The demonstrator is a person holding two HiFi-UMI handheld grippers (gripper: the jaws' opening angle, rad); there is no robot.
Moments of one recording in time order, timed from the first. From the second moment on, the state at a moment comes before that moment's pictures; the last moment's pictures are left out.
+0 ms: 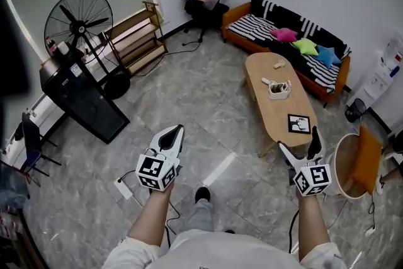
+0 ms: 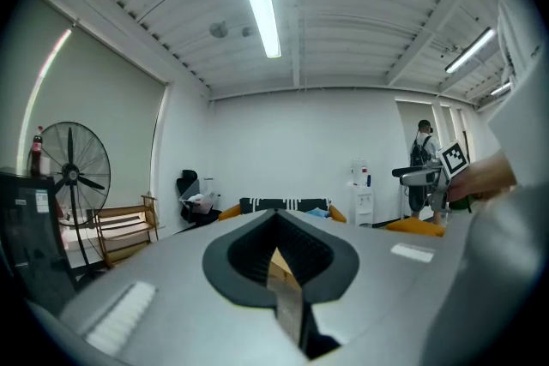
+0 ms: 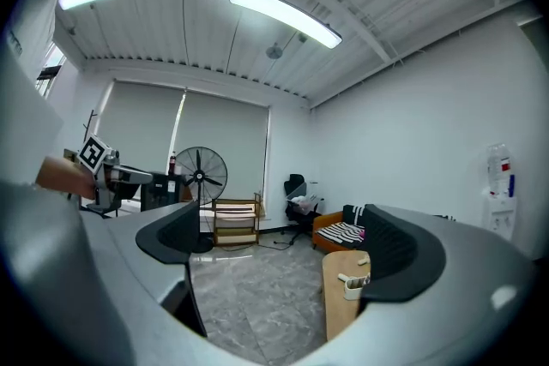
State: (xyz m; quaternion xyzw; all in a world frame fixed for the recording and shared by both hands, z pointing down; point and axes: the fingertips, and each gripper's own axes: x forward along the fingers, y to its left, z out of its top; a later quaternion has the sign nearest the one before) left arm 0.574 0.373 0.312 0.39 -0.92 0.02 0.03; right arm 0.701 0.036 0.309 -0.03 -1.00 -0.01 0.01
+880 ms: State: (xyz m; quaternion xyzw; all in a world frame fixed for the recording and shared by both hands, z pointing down) left arm 0.244 0.377 0.321 0.42 -0.91 0.04 0.03; right arm 0.342 0.085 0.317 -0.07 -1.00 -0.01 0.03
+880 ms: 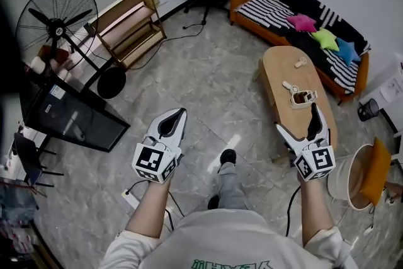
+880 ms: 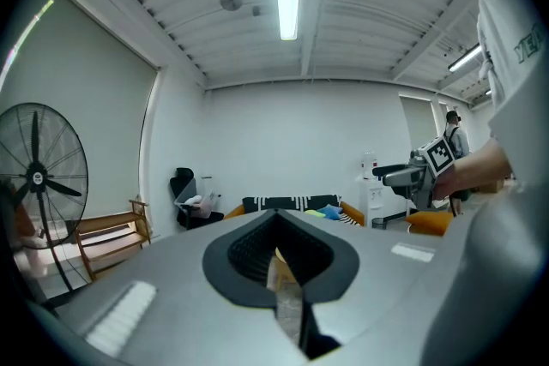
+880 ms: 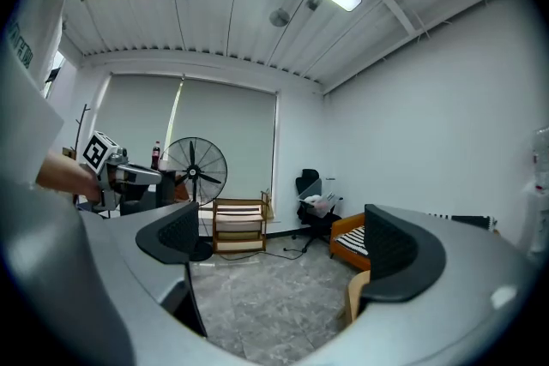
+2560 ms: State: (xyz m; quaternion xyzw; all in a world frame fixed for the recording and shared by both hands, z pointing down) left arm -0.340 -0.057 0.369 0.79 -0.60 0.10 0.05; right arm -0.088 -0.136 0.352 0.32 -0.94 0.04 0.08
